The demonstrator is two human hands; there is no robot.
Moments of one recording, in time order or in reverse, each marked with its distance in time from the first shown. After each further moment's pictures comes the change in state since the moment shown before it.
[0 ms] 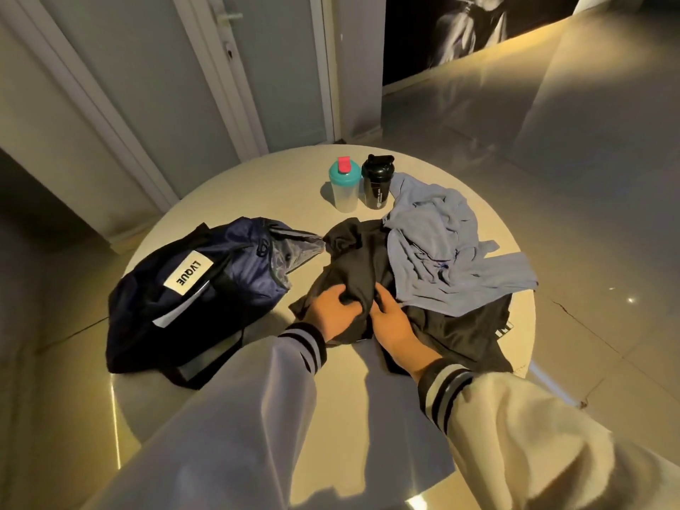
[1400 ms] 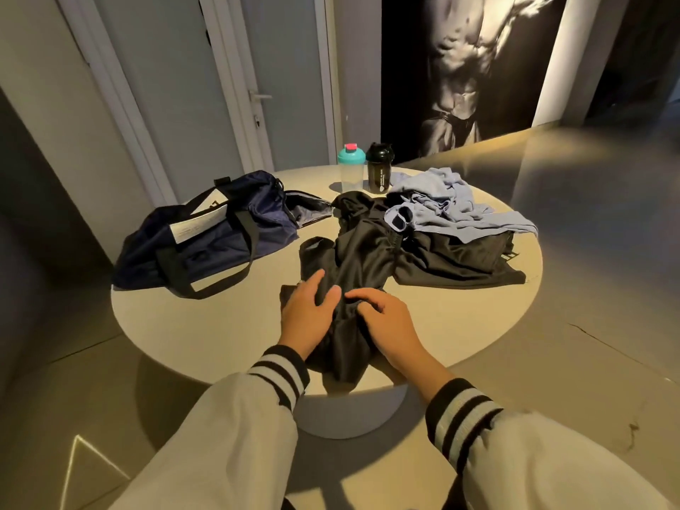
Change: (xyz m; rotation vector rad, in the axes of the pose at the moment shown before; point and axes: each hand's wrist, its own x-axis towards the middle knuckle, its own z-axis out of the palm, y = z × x) left_hand -0.144 -0.189 0.111 -0.106 0.401 0.256; right_hand -0.148 0.167 0.085 -0.019 0.159 -0.572
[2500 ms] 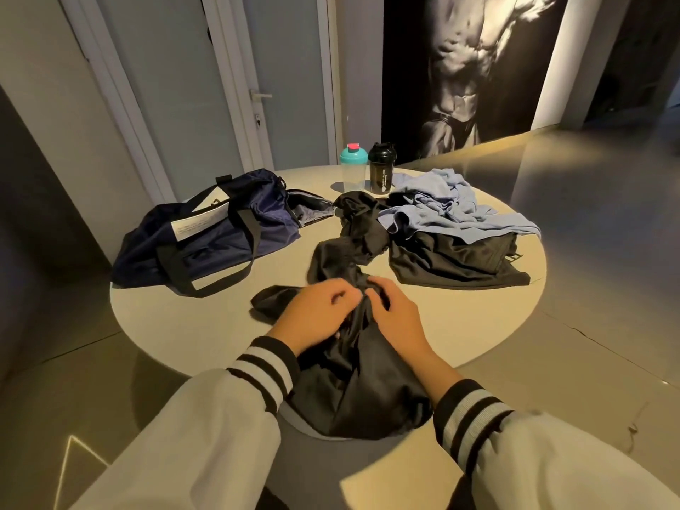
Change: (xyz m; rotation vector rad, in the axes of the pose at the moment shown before) left_hand -0.011 0.029 -0.024 0.139 -0.221 0.217; right_hand 0.010 0.009 -0.004 -0.159 0.052 -0.012
